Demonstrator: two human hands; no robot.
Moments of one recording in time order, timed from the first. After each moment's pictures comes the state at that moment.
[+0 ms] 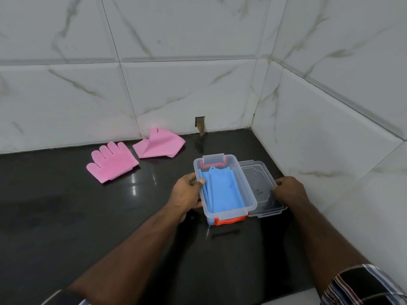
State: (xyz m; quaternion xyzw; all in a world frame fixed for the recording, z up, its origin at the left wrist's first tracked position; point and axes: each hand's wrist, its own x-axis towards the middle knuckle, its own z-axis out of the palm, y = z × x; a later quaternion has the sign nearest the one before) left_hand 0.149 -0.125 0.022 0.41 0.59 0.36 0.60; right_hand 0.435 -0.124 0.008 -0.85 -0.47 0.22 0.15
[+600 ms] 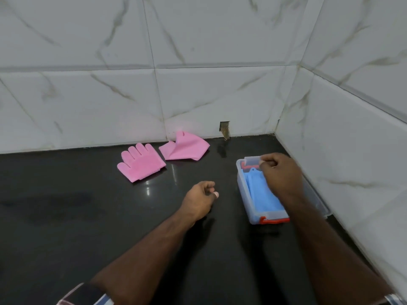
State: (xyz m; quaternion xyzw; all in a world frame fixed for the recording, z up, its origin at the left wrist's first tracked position) left_hand 0.093 -0.117 -0.004 0.56 0.62 0.29 0.47; right_hand 0.305 -0.122 0.078 -0.72 -0.55 0.15 0.38
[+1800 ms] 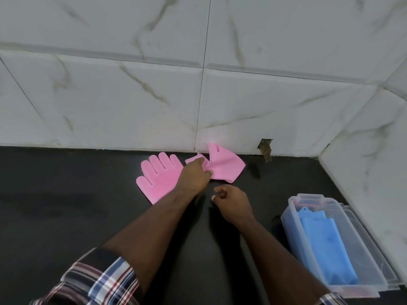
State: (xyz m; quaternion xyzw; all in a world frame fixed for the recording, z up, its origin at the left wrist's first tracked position) left_hand -0.023 0.046 0.009 0.60 0.68 0.26 0.34; right_hand 0.117 -0.003 -0.011 -0.69 -0.62 0.31 0.19
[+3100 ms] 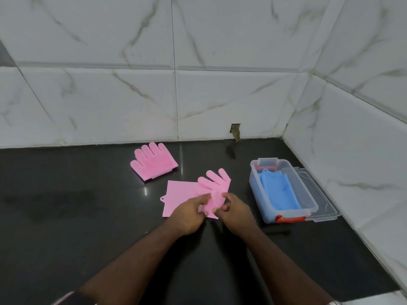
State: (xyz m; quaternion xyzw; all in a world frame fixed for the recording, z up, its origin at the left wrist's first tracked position) left_hand 0.008 -0.147 -0.030 0.73 0.55 0.18 0.37; right_hand 0.182 -0.164 -0.005 -0.69 -0.60 0.35 0.22
